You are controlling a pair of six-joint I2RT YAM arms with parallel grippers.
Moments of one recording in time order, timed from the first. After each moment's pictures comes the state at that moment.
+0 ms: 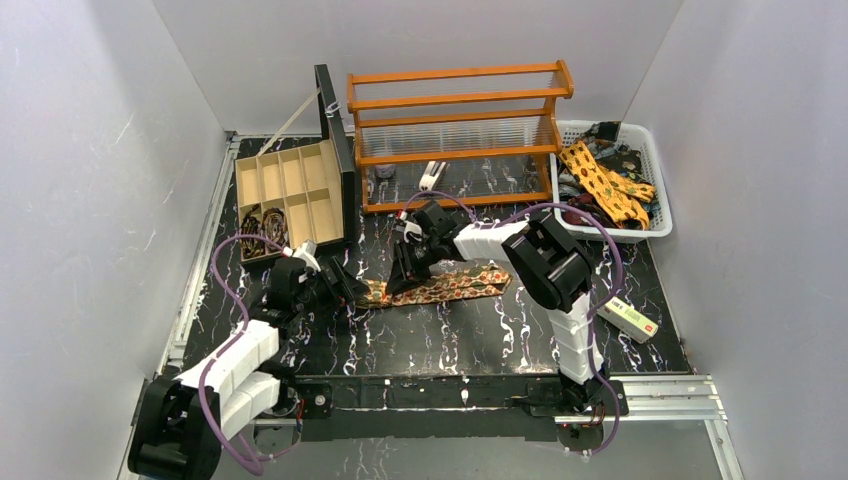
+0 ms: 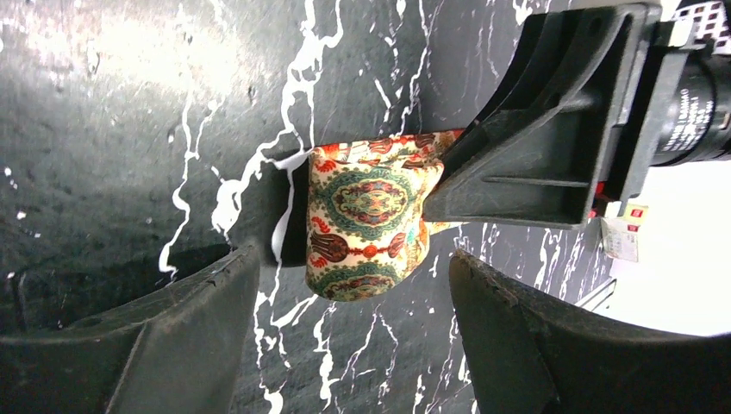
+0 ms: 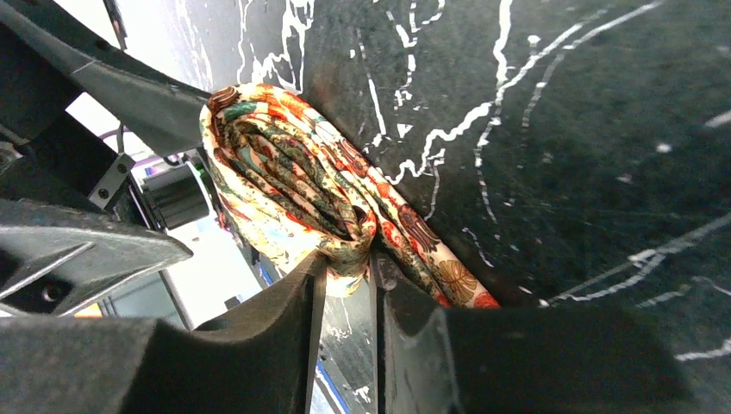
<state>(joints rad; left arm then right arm) -0.25 0.95 0.27 -0.01 0.33 -0.76 0.77 2.09 1.25 -0.11 -0.75 0.67</state>
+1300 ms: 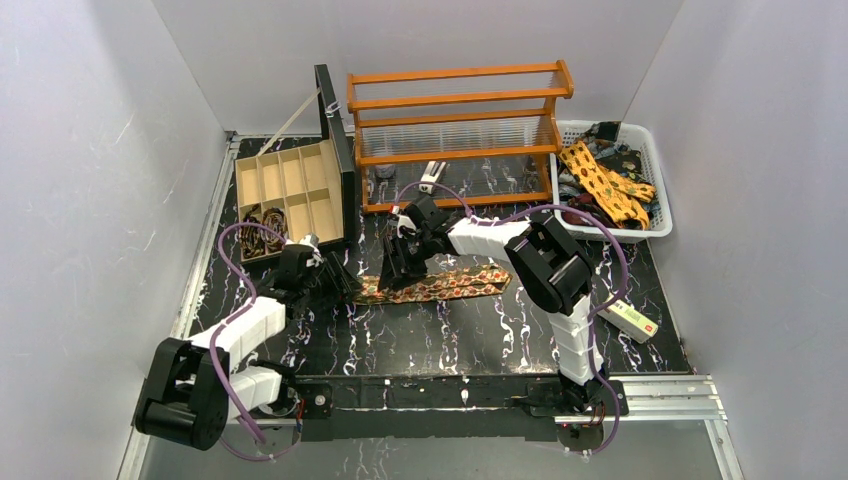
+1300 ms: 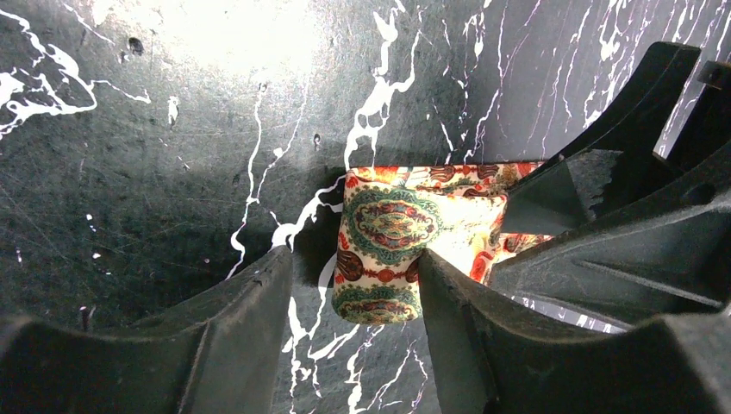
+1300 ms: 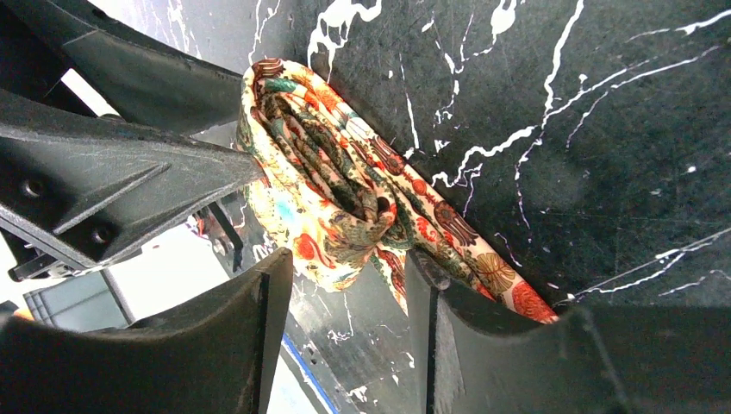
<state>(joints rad) -0.25 1.15 0.38 -0.08 0.22 -0.72 0.79 2.07 1.35 -0.25 -0.67 0.59</state>
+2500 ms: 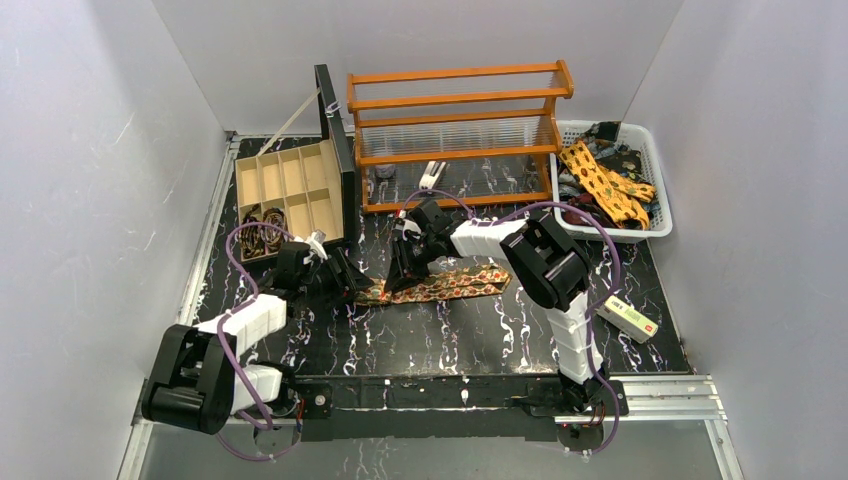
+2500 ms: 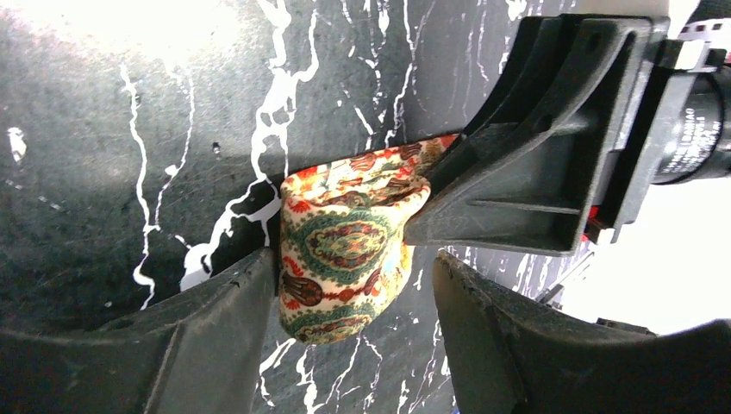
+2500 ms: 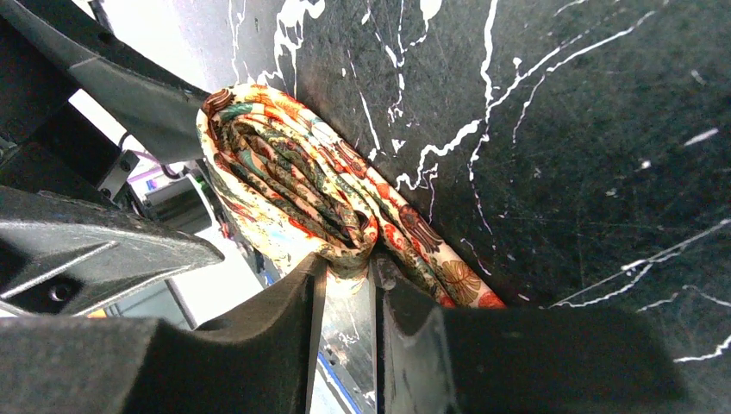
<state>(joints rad) -0.21 1.21 0.37 0.06 0.46 -0.72 0.78 2.11 1.31 -0.19 -0.71 0.69</state>
